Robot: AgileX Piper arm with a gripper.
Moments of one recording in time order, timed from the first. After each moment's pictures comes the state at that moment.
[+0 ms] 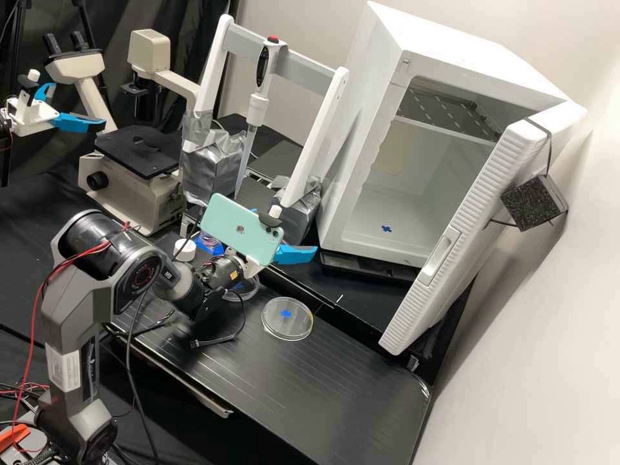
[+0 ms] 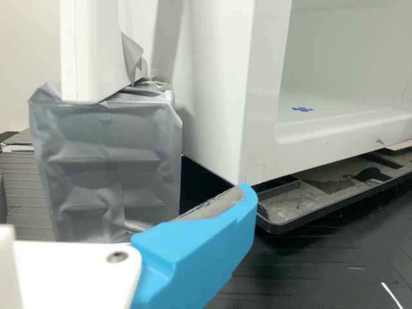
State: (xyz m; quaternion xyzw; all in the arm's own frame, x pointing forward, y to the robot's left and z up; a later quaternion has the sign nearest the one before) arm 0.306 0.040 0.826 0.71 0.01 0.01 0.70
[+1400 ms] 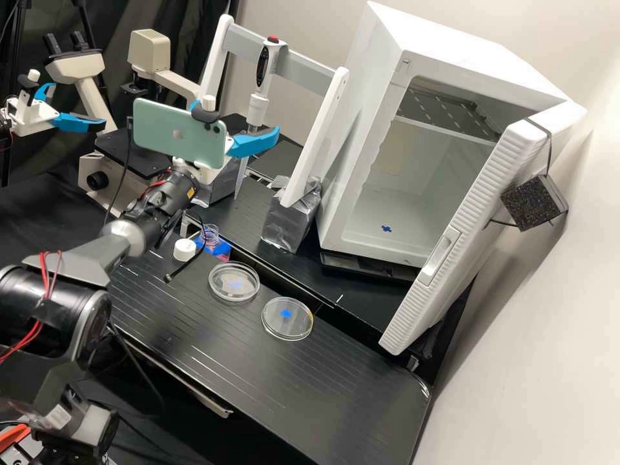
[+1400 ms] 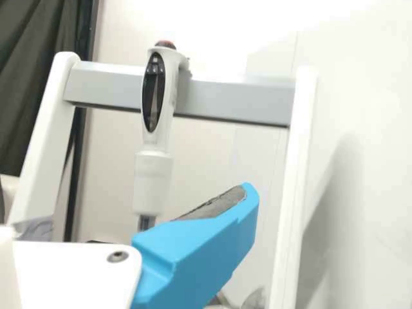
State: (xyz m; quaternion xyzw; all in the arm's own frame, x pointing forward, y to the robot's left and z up) arm 0.269 0.219 0.865 0.67 0.11 0.16 0.72
